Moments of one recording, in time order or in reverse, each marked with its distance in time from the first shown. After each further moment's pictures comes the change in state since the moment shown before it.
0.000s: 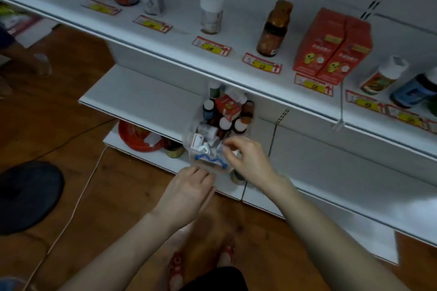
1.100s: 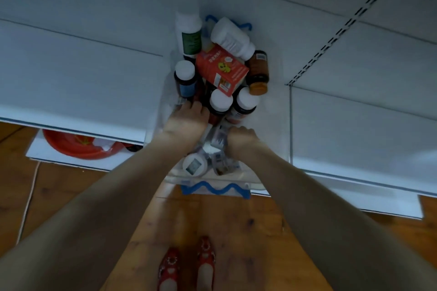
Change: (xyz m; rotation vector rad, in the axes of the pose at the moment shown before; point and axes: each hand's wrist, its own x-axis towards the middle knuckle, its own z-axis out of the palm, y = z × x) left_hand 0.161 -0.195 0.259 0.345 -0.220 0.076; right_hand 0.161 0.210 0.194 -0.506 -0.471 0.549
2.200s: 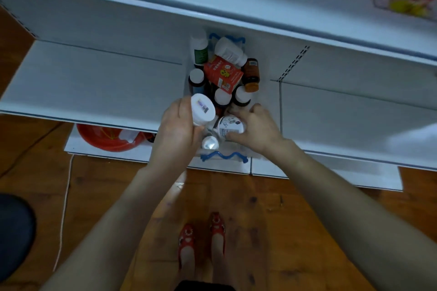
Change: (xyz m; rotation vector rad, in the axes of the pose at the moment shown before) left_hand -0.104 -0.004 -0.152 -0.692 0.238 -0.287; right_hand -0.135 -0.012 -0.076 0.220 0.301 -0.085
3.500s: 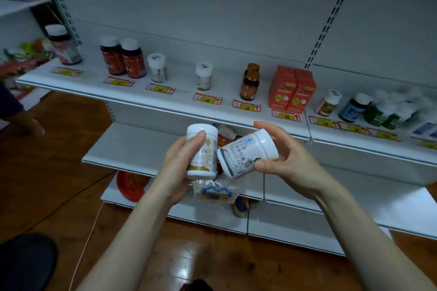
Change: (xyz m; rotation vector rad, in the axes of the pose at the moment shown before) left_hand -0.086 0.202 -0.208 -1.359 -0.018 -0.520; right_hand -0.258 -0.043 -0.224 1.224 -0.010 -0.418
